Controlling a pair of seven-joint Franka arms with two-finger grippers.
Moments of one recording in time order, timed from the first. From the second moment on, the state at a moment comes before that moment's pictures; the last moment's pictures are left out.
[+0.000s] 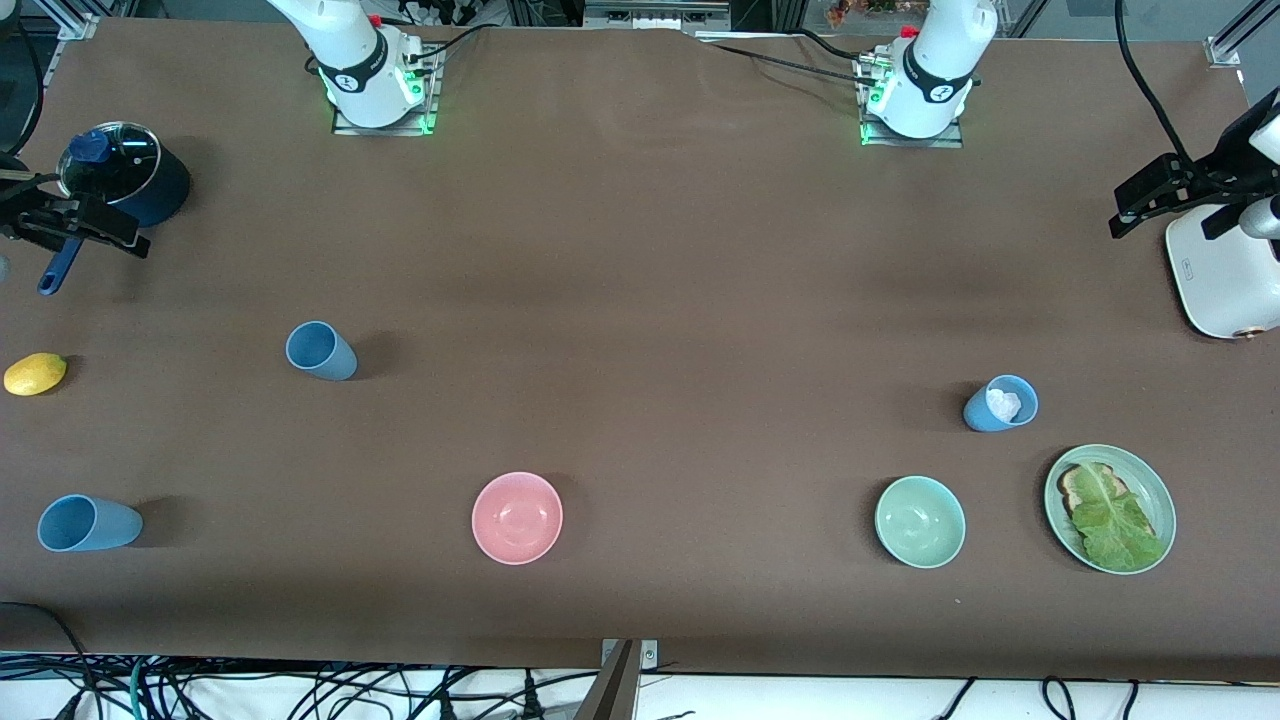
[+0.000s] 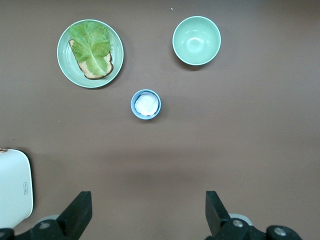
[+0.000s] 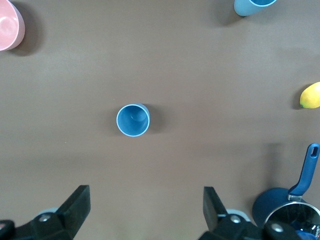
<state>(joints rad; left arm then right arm) 0.01 -0.06 0.00 -1.62 0.00 1.57 0.01 -0.02 0.03 -0.06 -1.61 0.00 1.57 -0.02</state>
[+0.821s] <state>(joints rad) 0.01 -0.06 0.00 -1.62 0.00 1.57 0.01 -0.02 0.03 -0.06 -1.61 0.00 1.57 -0.02</state>
